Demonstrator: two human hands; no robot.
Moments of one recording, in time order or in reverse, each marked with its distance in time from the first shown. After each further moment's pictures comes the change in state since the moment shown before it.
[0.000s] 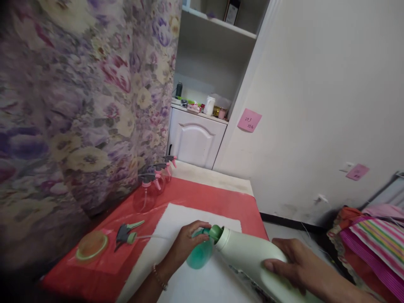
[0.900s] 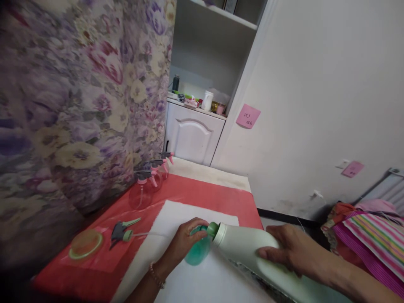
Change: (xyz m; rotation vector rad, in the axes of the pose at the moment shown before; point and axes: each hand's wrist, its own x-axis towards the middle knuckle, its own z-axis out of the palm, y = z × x) left_hand 0.001 0.004 0.002 0.015 -0.034 -0.009; right_hand 0.010 -0.030 -0.015 -0.158 -0.175 -0.008
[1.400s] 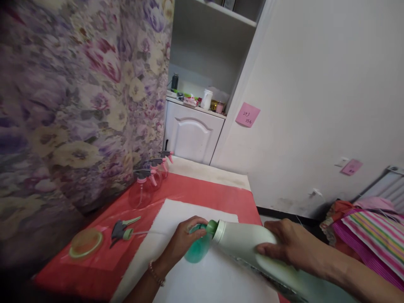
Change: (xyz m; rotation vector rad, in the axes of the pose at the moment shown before) left_hand -0.001 -0.002 0.000 -0.013 0.006 0.044; right_hand 0.001 -0.004 -0.006 -0.198 0.032 -0.035
